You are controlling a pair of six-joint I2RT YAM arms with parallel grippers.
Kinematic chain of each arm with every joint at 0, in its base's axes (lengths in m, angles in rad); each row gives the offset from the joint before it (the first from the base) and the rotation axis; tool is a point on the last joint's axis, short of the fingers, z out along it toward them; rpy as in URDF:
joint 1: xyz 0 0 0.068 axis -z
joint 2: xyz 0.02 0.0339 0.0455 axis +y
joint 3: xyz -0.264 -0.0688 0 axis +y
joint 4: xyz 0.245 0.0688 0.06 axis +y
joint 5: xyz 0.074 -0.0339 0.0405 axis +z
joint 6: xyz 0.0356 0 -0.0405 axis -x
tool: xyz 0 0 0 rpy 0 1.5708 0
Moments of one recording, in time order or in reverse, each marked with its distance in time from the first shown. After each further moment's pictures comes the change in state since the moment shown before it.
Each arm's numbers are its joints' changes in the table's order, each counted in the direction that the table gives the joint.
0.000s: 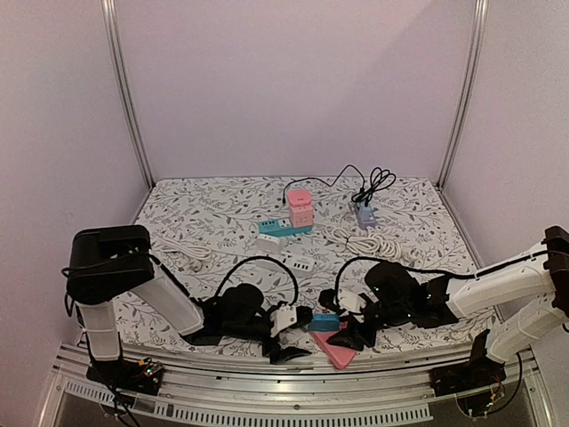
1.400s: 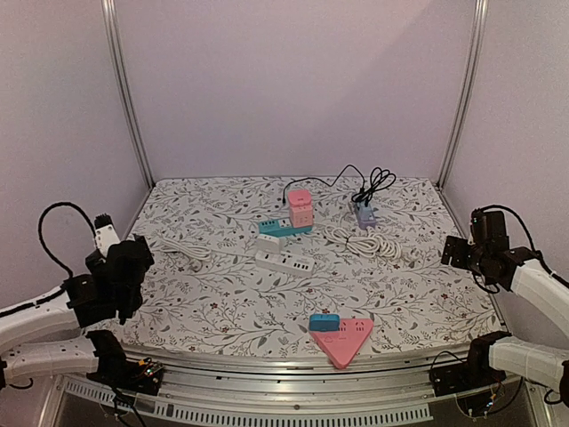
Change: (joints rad) left arm -0.410 -1.330 0.255 1.113 1.549 0.769; right arm 0.923 -0.524 -0.021 0.515 -0.577 -0.452
